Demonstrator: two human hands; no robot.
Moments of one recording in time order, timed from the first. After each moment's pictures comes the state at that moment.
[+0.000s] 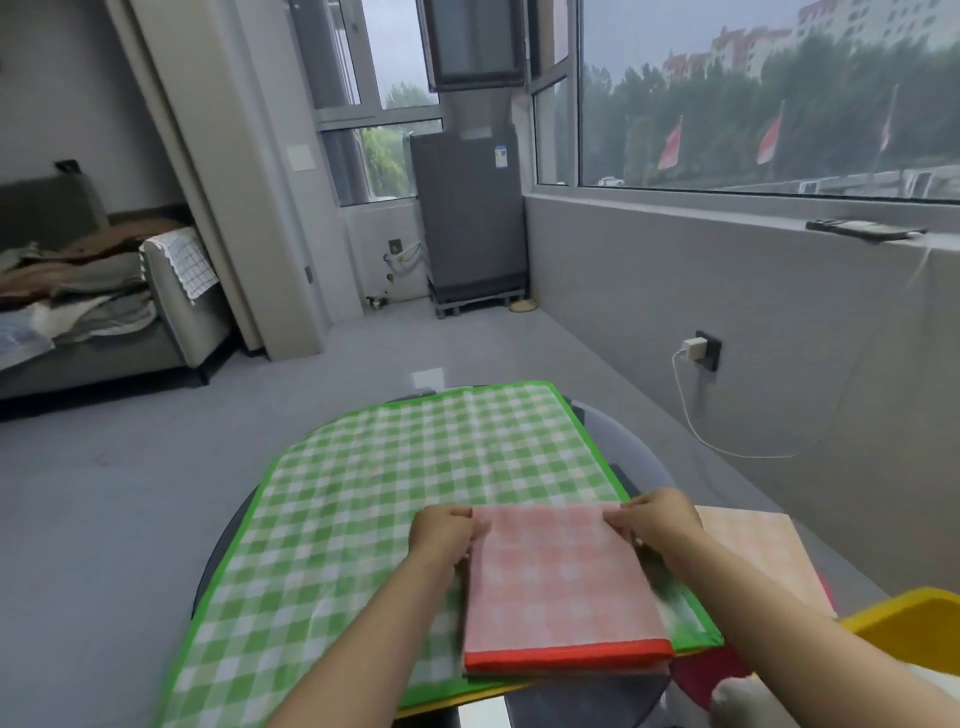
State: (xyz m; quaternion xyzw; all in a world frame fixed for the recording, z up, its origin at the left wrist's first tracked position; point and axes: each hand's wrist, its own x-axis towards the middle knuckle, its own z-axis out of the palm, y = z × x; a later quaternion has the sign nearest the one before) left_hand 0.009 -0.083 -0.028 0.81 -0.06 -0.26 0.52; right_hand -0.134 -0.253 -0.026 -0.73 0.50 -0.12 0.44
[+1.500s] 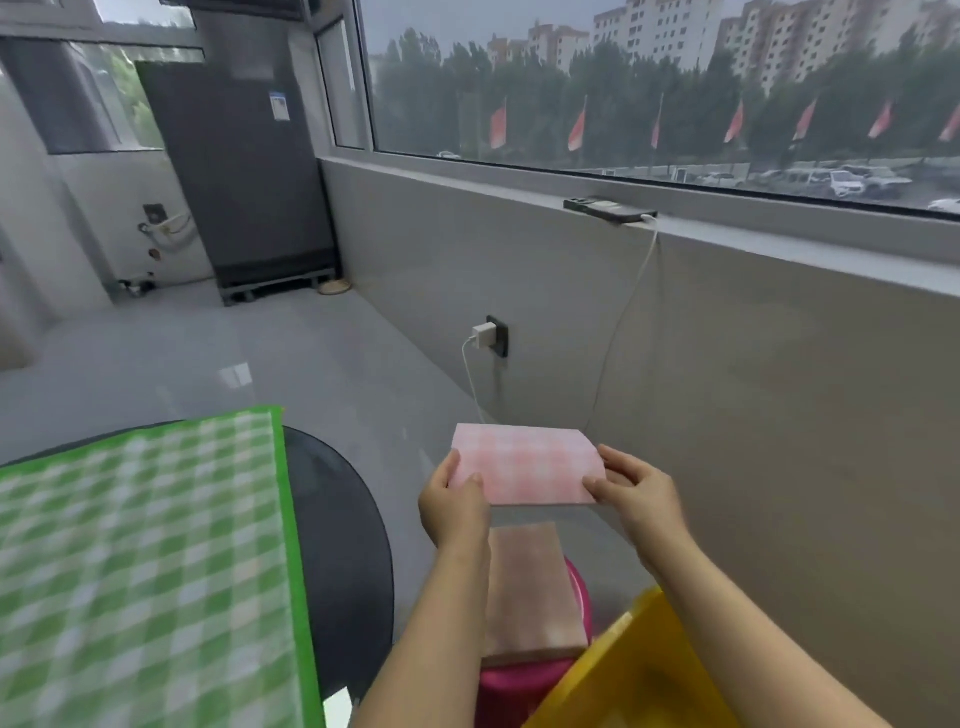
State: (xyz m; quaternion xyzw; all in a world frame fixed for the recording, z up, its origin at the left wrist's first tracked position) left_hand -0.132 -0.424 -0.079 0.68 -0.09 -0.25 0.69; right_hand -0.280 -0.505 -0.077 -0.57 0.45 -0.40 0.57
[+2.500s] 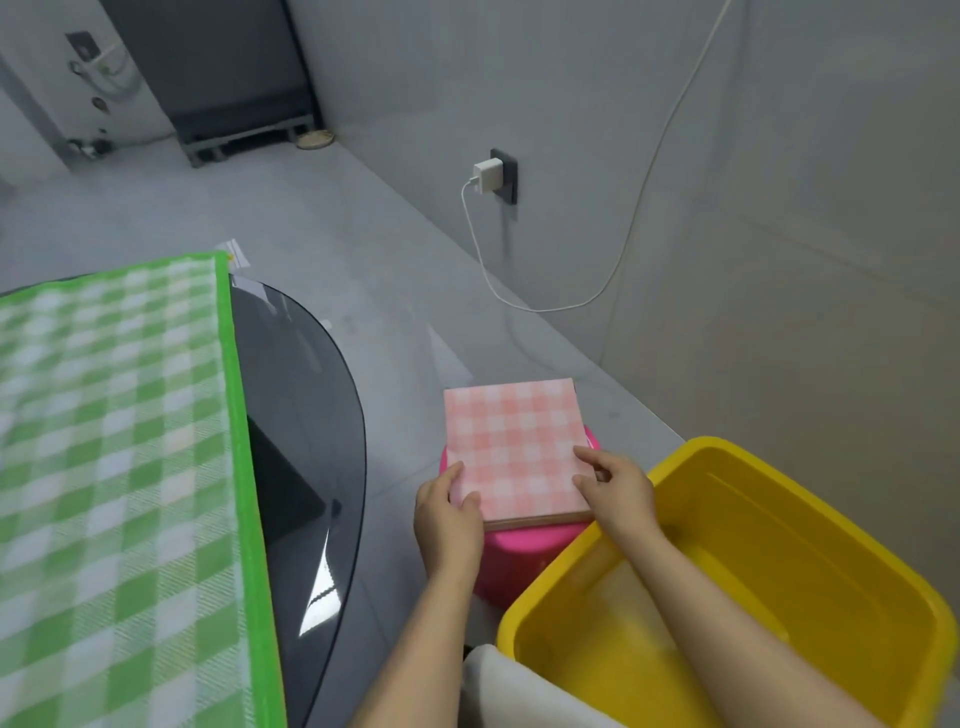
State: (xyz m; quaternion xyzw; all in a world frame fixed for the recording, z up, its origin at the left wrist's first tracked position) left_hand -0.140 -0.369 -0.253 0.83 -0.18 -0.24 0.46; right_hand -0.272 -0.481 -0.261 -0.69 0.55 -0.22 0.42
